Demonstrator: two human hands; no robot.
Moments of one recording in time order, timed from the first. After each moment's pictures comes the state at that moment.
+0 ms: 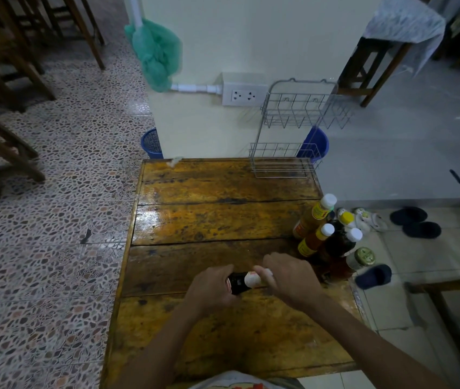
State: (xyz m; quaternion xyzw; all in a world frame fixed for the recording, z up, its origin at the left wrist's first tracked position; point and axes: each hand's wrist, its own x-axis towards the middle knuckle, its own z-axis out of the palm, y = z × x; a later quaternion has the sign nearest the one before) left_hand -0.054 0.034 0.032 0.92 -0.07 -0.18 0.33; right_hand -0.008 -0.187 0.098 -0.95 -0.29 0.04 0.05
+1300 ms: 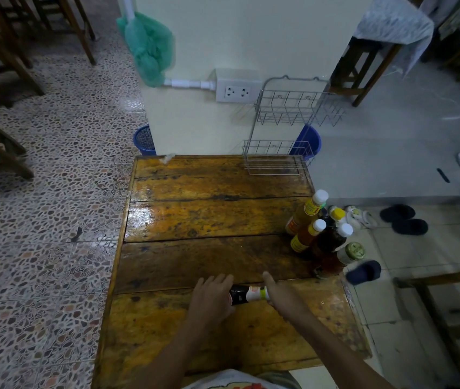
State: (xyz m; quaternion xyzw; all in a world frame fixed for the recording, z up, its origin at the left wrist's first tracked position) left_hand -0.086 -0.001 -0.003 0.97 -0.07 -0.13 0.17; right_hand -0.047 -0.192 0.072 -0.92 0.05 0.33 0.22
